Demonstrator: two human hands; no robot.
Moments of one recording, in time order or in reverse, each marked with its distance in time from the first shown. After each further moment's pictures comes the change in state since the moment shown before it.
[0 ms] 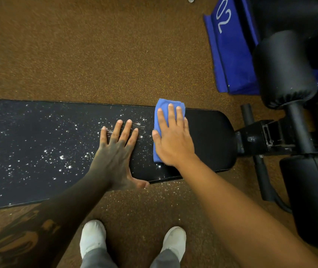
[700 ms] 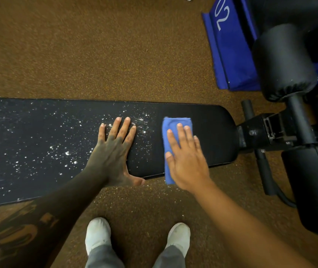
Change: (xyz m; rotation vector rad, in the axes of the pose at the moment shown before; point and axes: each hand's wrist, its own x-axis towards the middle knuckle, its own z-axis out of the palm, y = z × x) left_hand -0.010 -0.015 0.001 0.021 0.005 0.031; right_hand -0.076 0.015 0.013 -0.023 0.003 -0.017
